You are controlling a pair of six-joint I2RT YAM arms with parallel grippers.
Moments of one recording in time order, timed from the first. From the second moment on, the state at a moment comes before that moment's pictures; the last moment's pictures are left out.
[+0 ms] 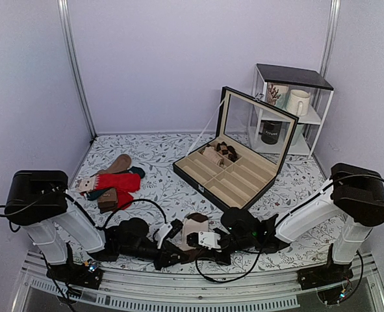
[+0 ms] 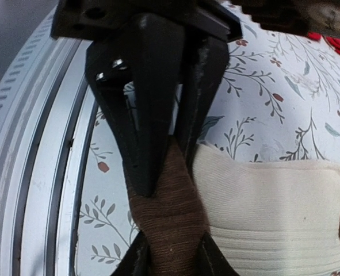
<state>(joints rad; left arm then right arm) -1.20 1.74 0.29 0.91 0.24 -0.51 1.21 1.78 0.65 0.47 -0.27 -0.28</state>
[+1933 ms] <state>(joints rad) -1.36 1.66 0.31 0.81 -0.12 0.04 1.09 1.90 0.71 0.46 -0.61 0.20</state>
